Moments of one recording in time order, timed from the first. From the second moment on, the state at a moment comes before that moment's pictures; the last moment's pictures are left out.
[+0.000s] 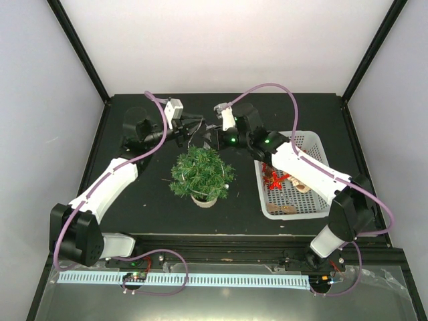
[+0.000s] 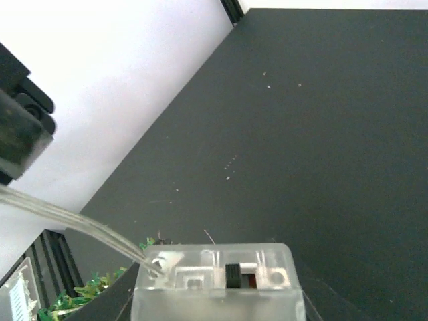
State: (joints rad) left arm -0.27 1.30 0.97 0.34 0.88 -0.16; right arm 0.72 1.61 1.37 -0.23 -0.31 0.41
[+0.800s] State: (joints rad) left arm -0.26 1.30 0.99 0.24 0.77 -0.03; right arm 0.72 1.60 1.50 -0.47 -0.21 0.32
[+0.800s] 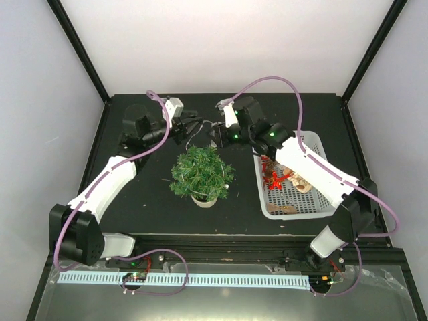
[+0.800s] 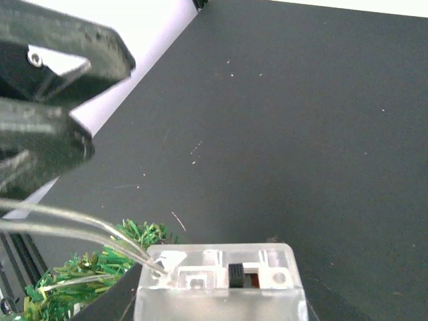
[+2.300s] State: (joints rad) left arm -0.23 1.32 1.27 -0.24 0.71 0.23; right arm 0.84 1.47 1.63 -1.13 -0.11 0.48
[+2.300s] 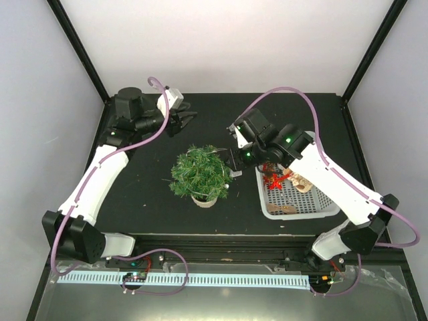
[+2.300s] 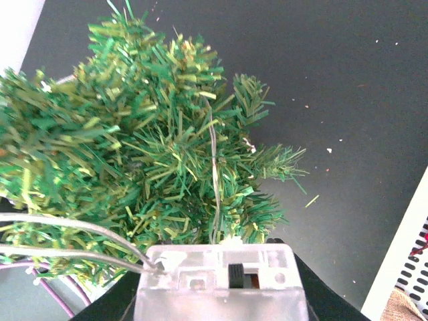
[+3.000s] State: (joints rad) left arm -0.15 1.31 1.51 -0.99 1.04 0.67; right arm 0.84 1.67 1.90 -1.34 -0.05 0.53
